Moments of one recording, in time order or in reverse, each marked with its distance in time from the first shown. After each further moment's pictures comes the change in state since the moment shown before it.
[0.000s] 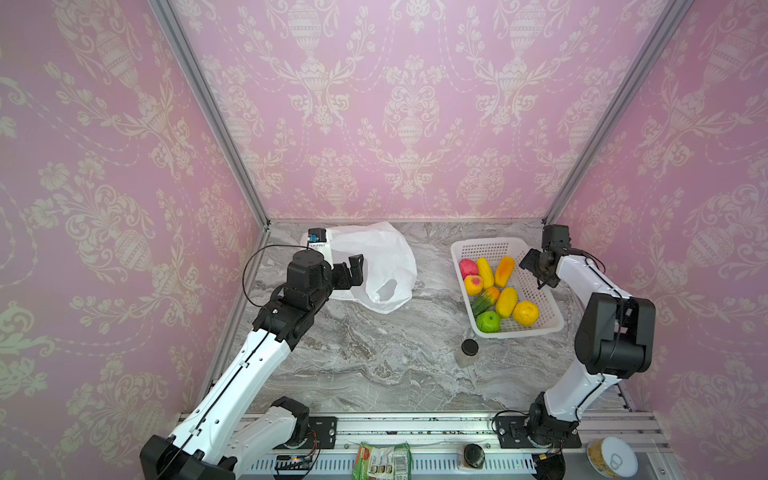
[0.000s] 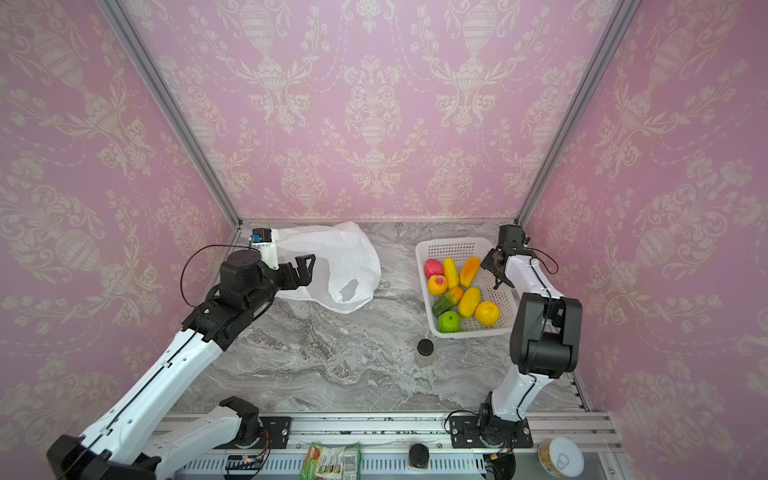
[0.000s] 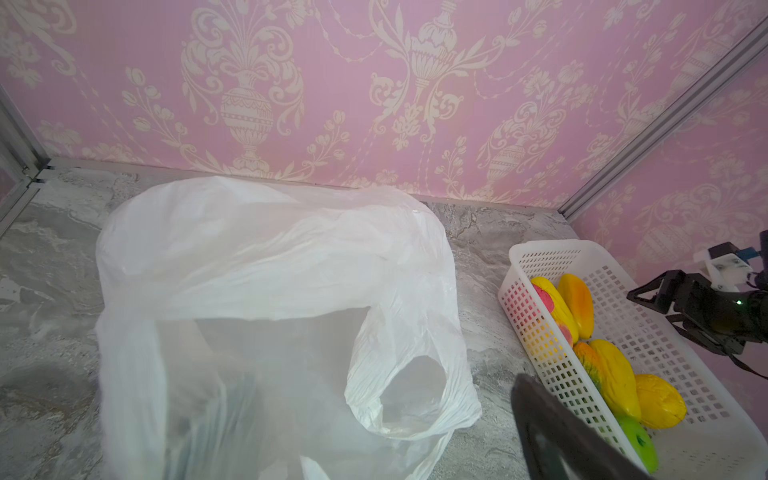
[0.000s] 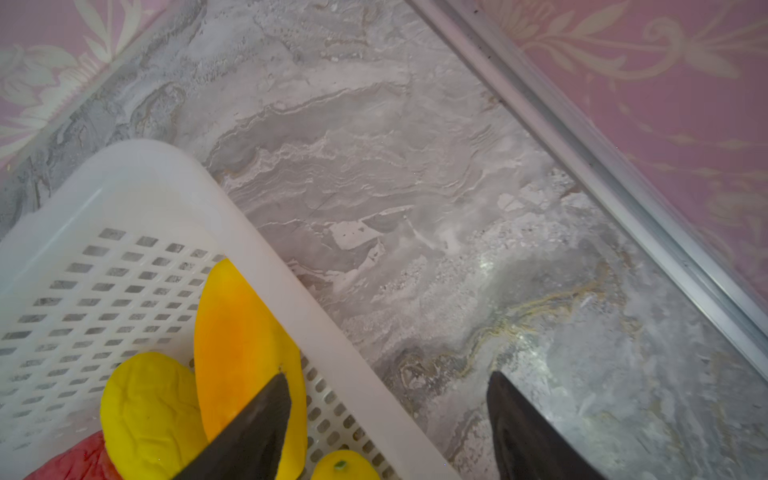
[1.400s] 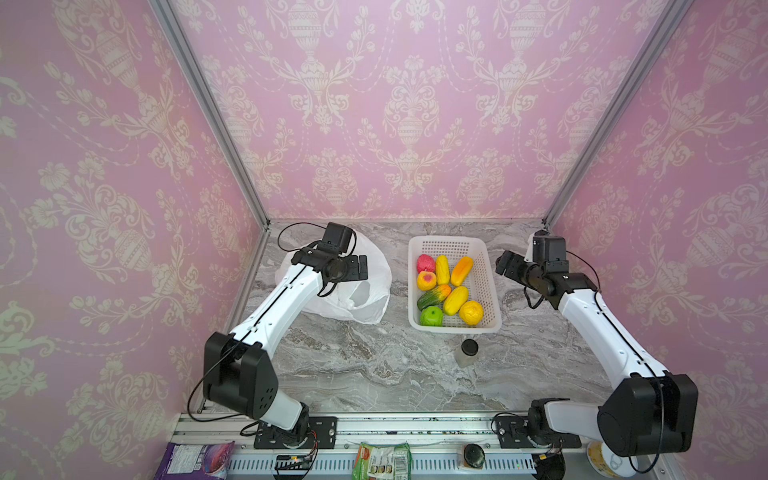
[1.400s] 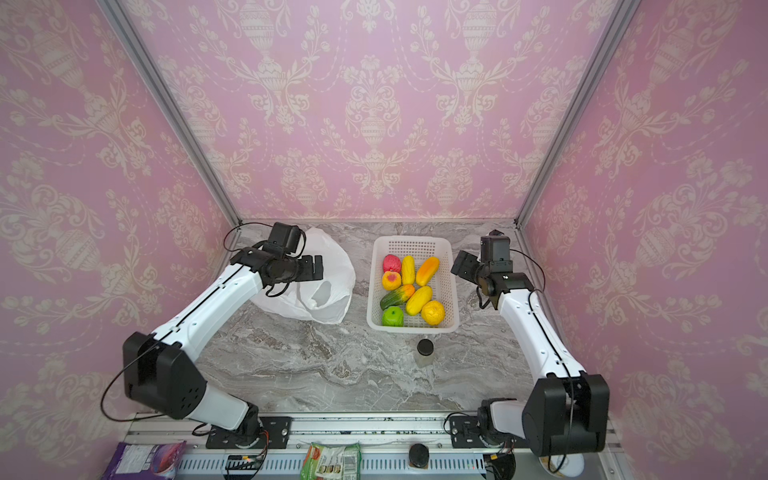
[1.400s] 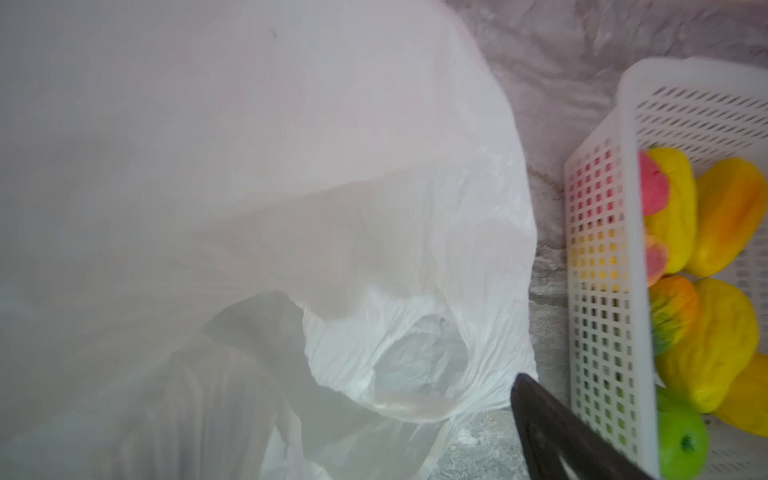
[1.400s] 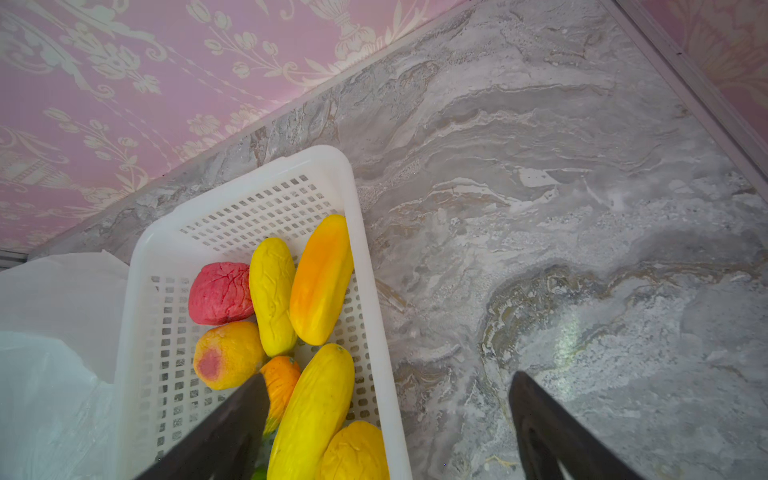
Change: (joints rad) left arm 0.032 0.608 0.410 -0.510 -0.058 0.016; right arm 0.222 -0.491 -0.262 0.043 -0.145 -0.042
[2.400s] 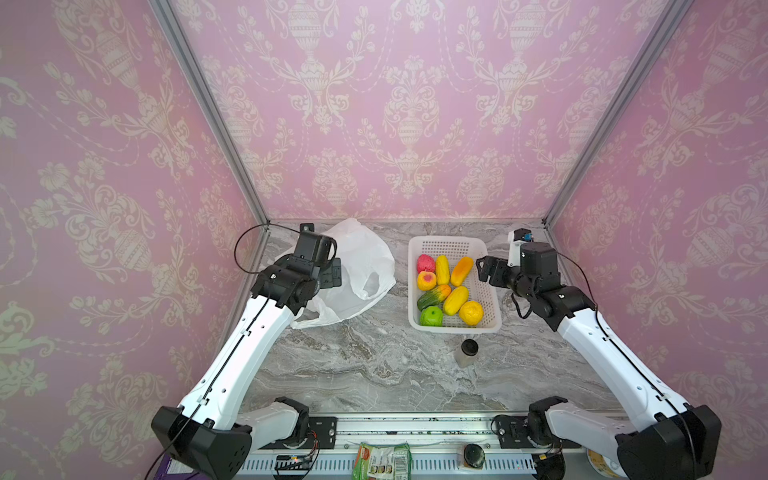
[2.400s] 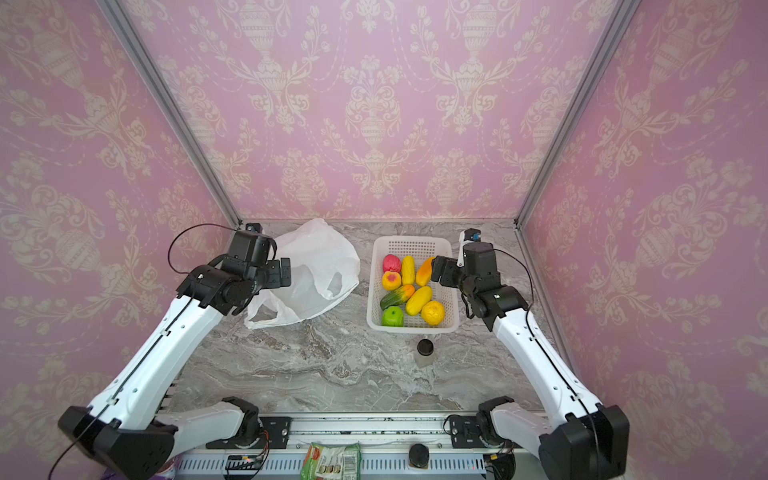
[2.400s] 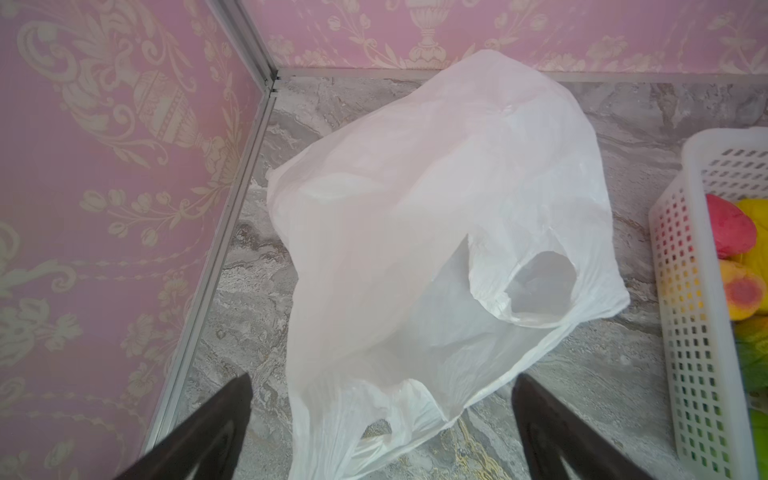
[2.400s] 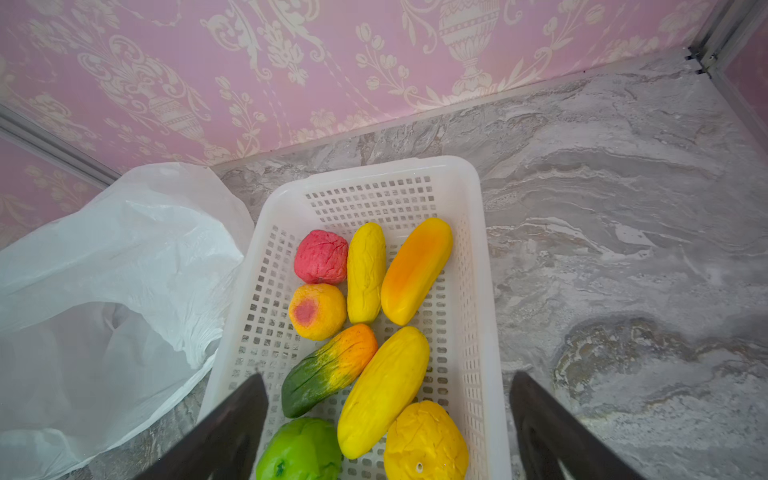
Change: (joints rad) left arm 0.076 -0.433 -0.111 -0.078 -0.304 0.013; right arm 0.188 -0.146 -0.043 0.075 0.055 -0.070
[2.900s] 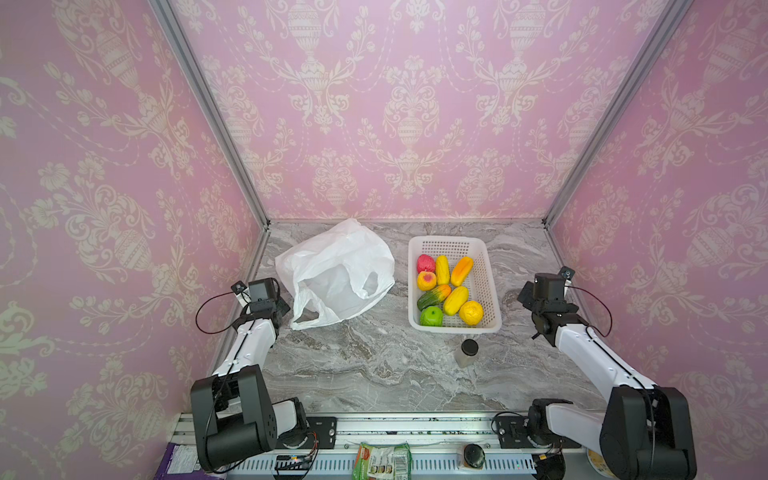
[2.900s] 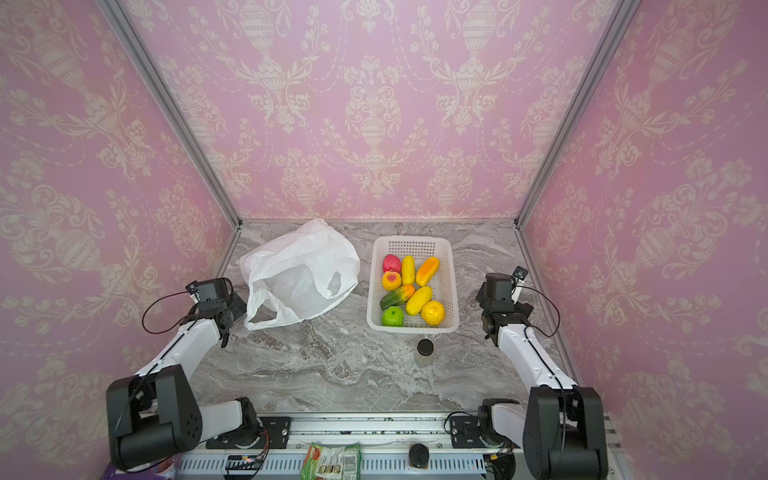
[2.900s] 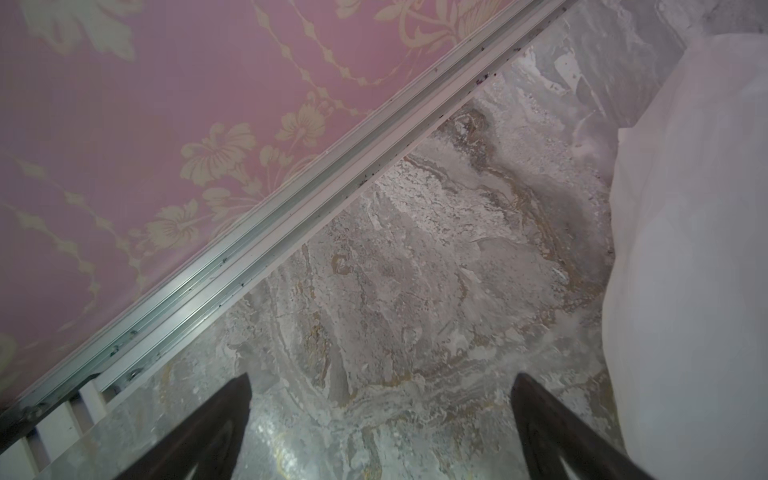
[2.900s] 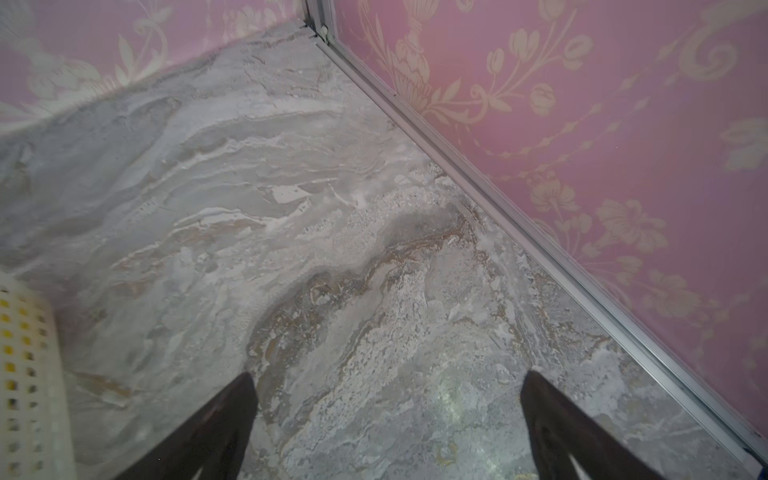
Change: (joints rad) left arm 0.551 0.100 -0.667 0.742 0.054 -0.120; right arm -0.259 0.081 -0.432 0.317 0.459 0.018
